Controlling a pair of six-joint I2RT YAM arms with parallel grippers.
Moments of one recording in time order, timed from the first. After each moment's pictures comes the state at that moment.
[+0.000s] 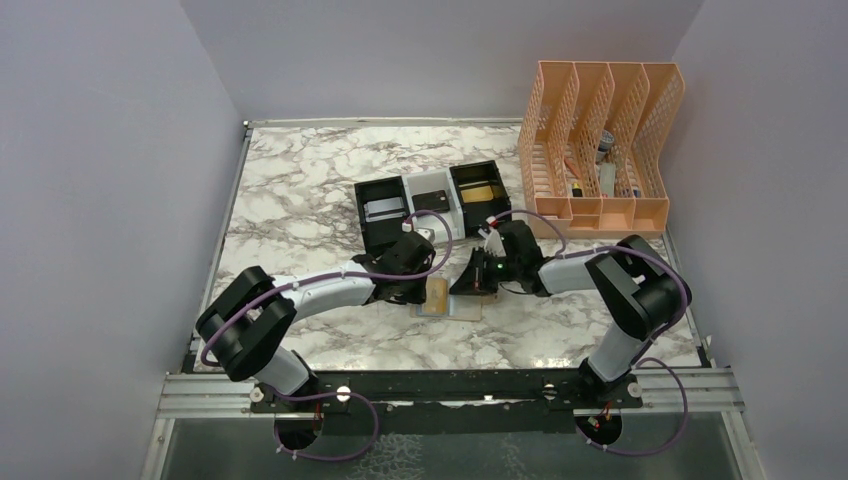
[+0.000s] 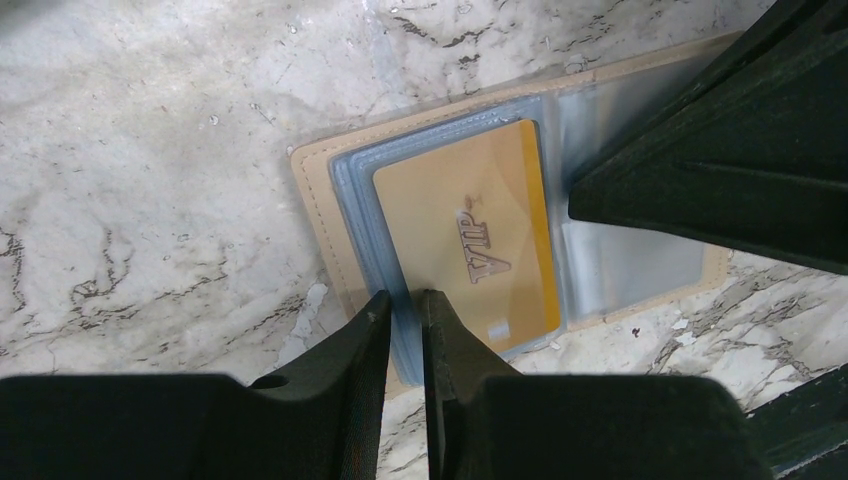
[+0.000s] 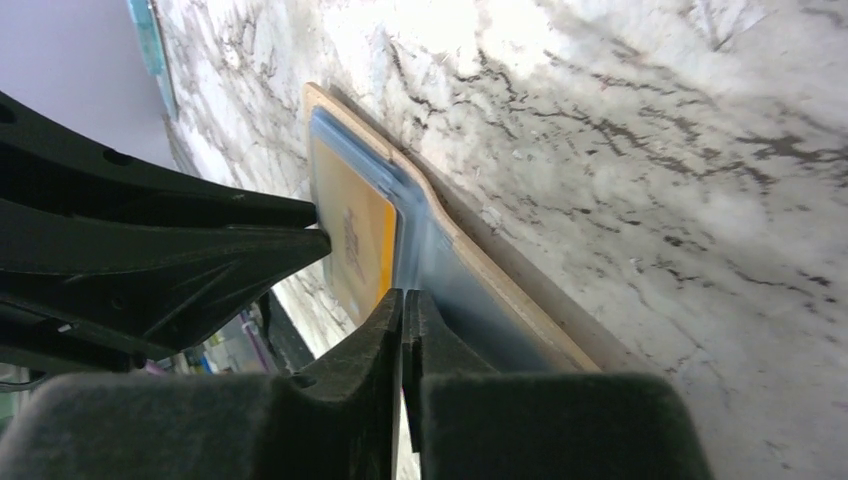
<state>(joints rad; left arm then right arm) -0.84 1.51 0.77 -0.27 -0.05 -0.58 0.54 1.71 0.59 0.37 -0.62 0.77</state>
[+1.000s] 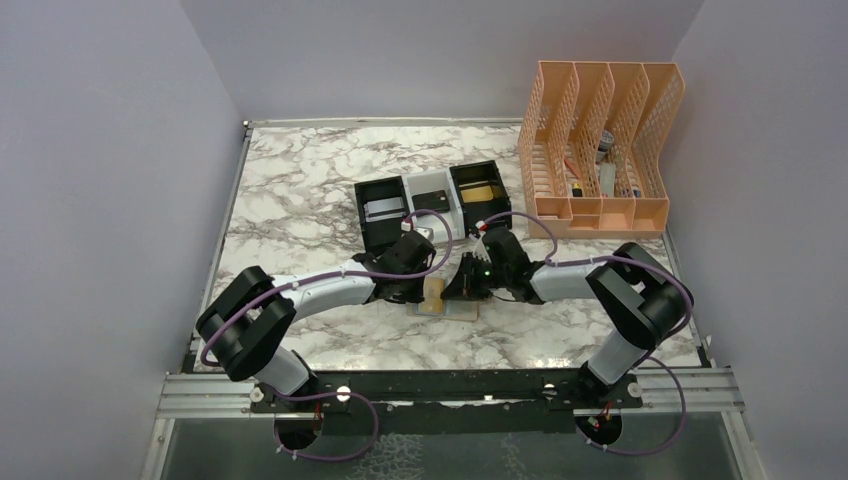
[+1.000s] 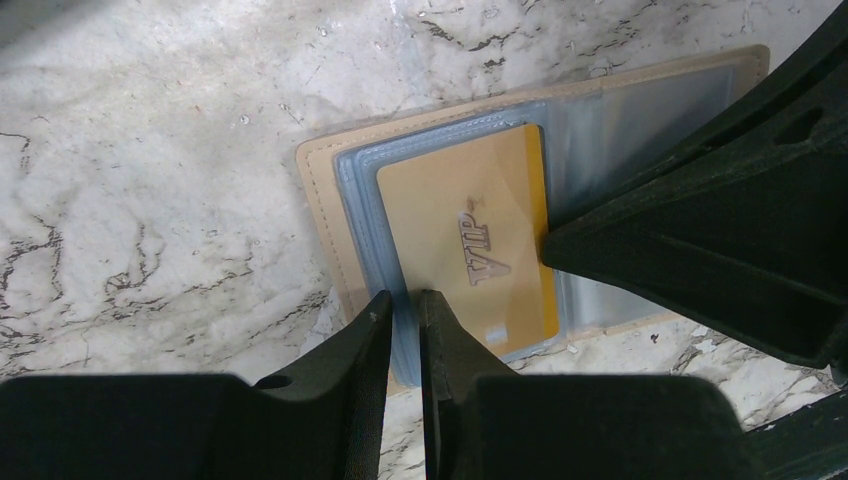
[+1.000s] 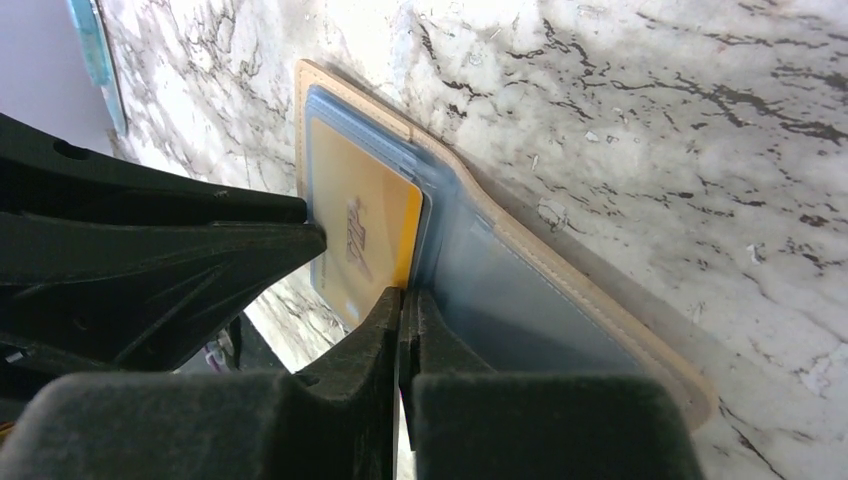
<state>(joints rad) -0.84 1.51 0.78 -0.29 -0.07 -0.58 0.67 1.67 0.60 0.33 -0.44 0.81</state>
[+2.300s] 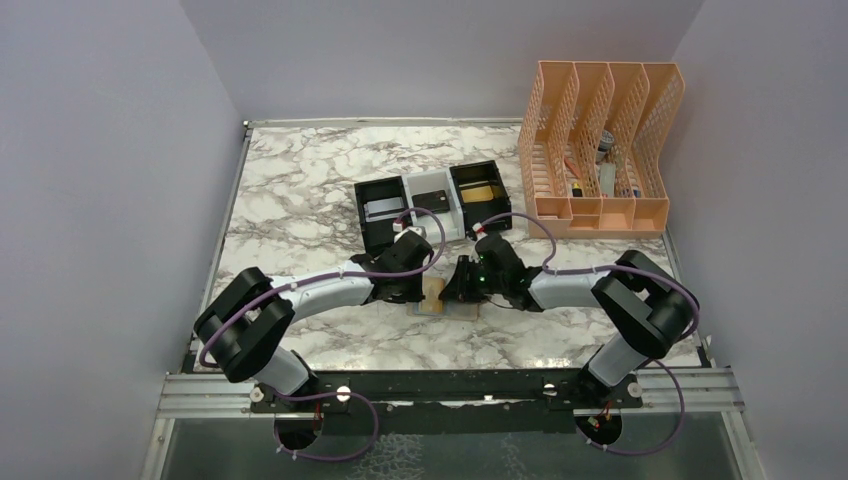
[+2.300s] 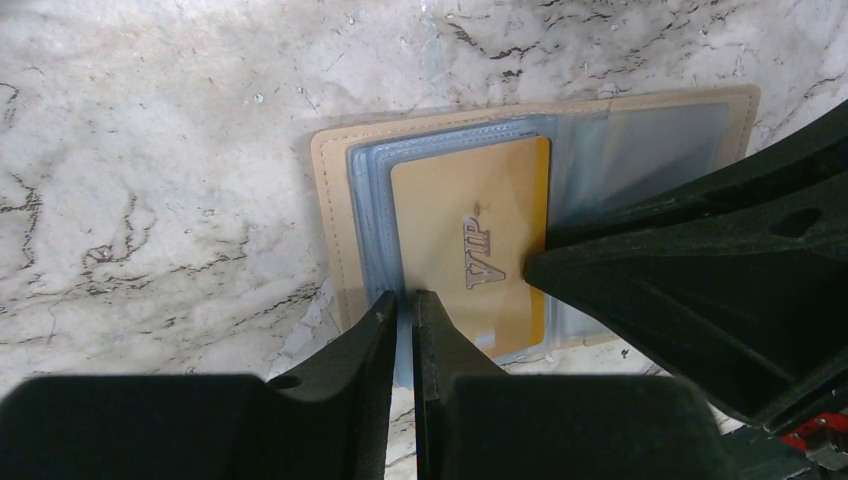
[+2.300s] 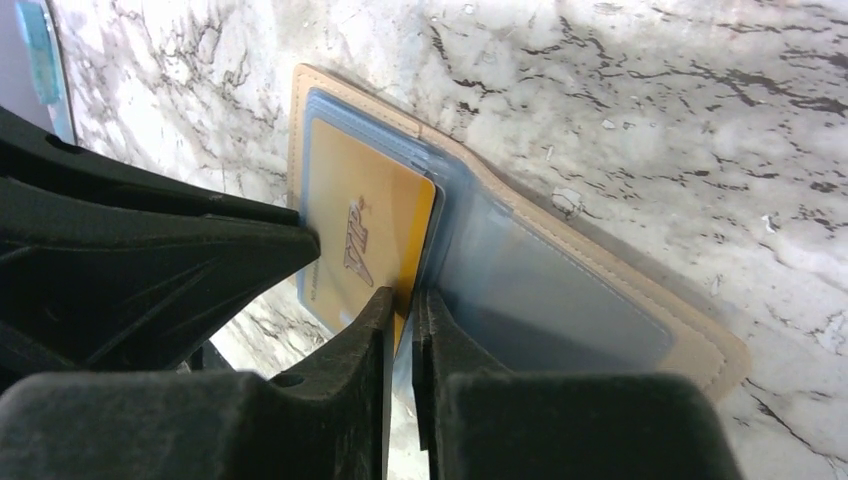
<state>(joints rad) -0.83 1.50 0.77 -0.28 -0.07 -0.71 0.76 1.62 0.59 0.32 -0.27 0.79</state>
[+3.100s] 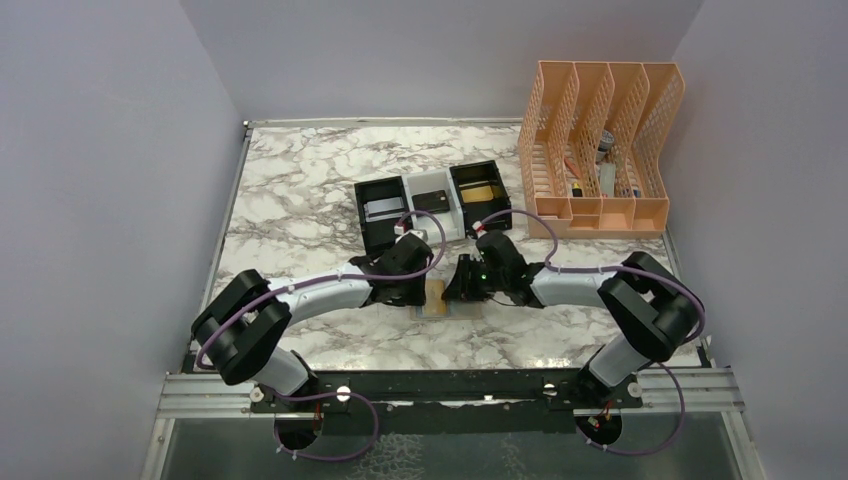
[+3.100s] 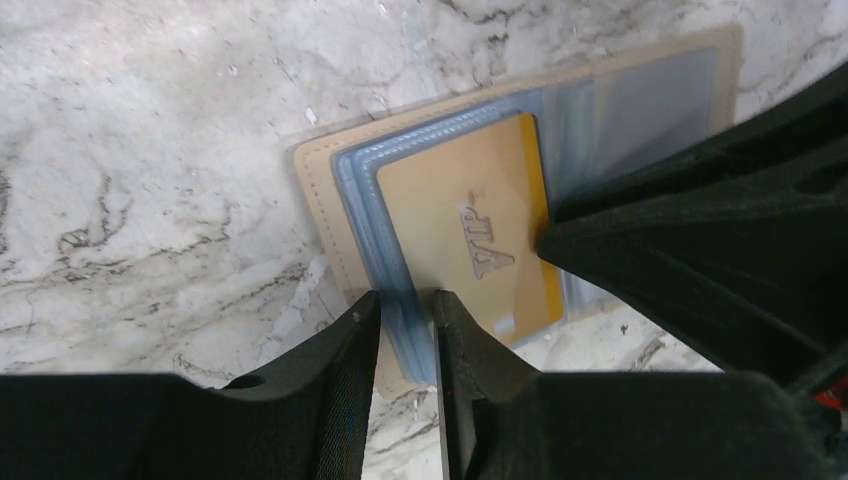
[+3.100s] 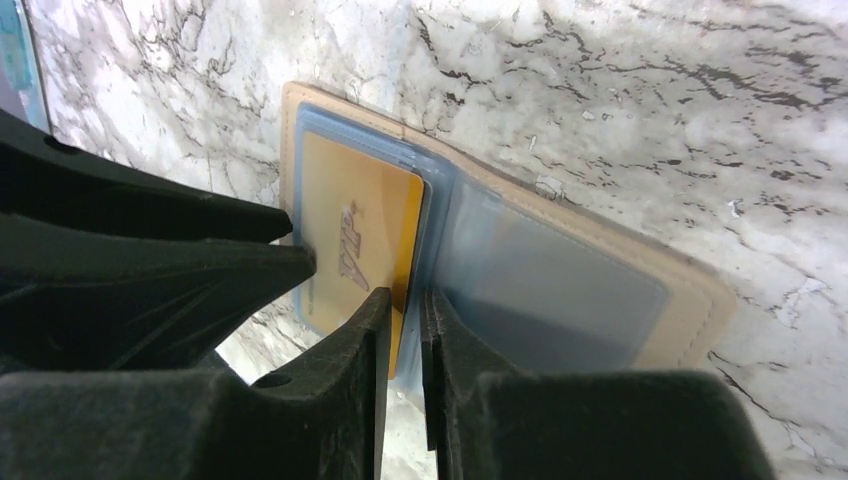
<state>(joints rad) -0.84 1.49 0.76 -0.29 -0.06 -0.70 0.75 1.58 0.62 0.19 -0.26 0.73</state>
